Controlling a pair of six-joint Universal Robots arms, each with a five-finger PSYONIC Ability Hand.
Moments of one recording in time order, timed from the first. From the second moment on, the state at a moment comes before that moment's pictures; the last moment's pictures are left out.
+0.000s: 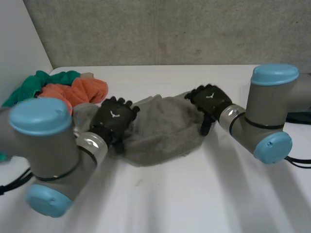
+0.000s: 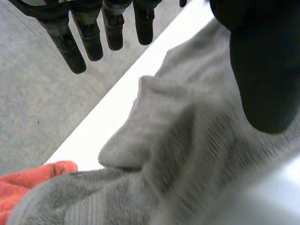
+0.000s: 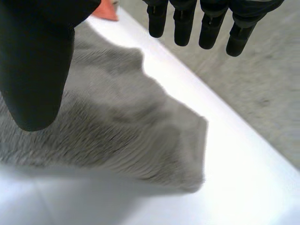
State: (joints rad) left arm 4.17 -1.96 -1.59 3.31 -1.54 3.62; right arm 1.99 -0.87 1.11 0.08 1.37 2.70; left_hand 0.20 0.21 0.21 0.20 0.05; right_hand 0.22 0.21 0.21 0.21 0.05
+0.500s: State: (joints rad) left arm 4.78 -1.98 -1.53 3.01 -0.93 3.72; right arm 1.96 -1.29 1.57 0.36 1.32 2.73; left_hand 0.27 0.27 0.27 0.27 0.08; right_hand 0.36 0.34 0.36 0.36 0.19
